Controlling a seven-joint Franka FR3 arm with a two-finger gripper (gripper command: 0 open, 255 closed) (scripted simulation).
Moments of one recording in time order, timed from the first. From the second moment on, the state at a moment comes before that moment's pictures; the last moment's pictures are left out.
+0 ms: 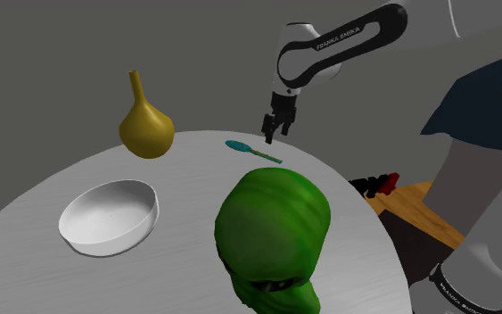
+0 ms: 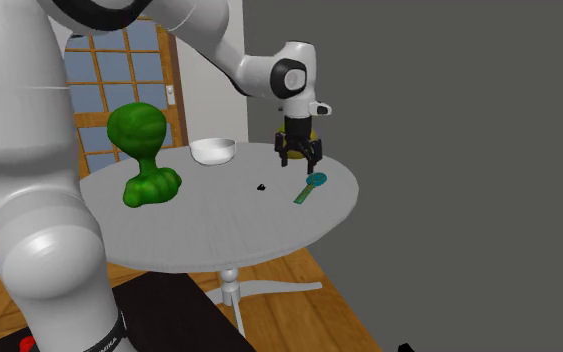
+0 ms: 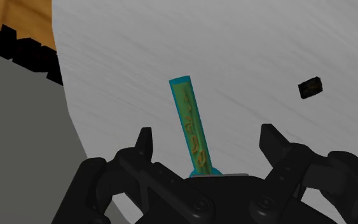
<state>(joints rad) 0.03 0.08 0.06 -2.00 0.04 2.14 -0.09</state>
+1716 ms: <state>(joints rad) 0.05 0.47 0.07 -1.69 0.04 2.23 -0.12</state>
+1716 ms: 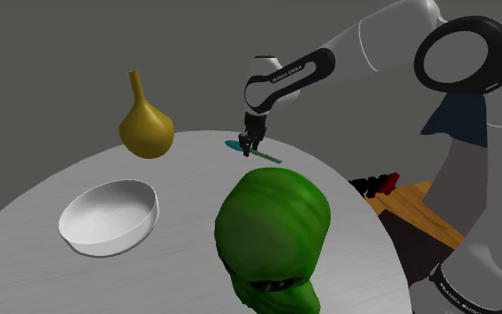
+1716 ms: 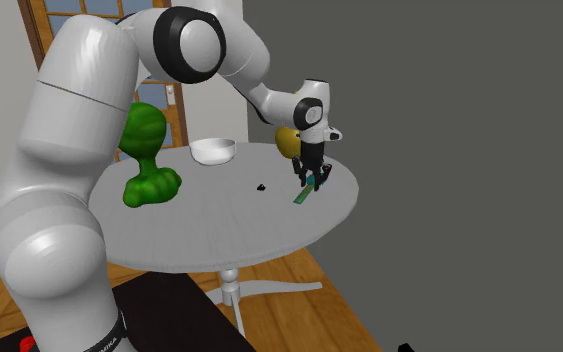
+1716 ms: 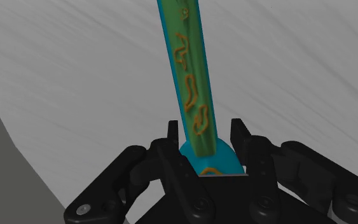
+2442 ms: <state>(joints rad) 0.05 0.42 0.07 -1.65 0.04 2.13 -0.12</state>
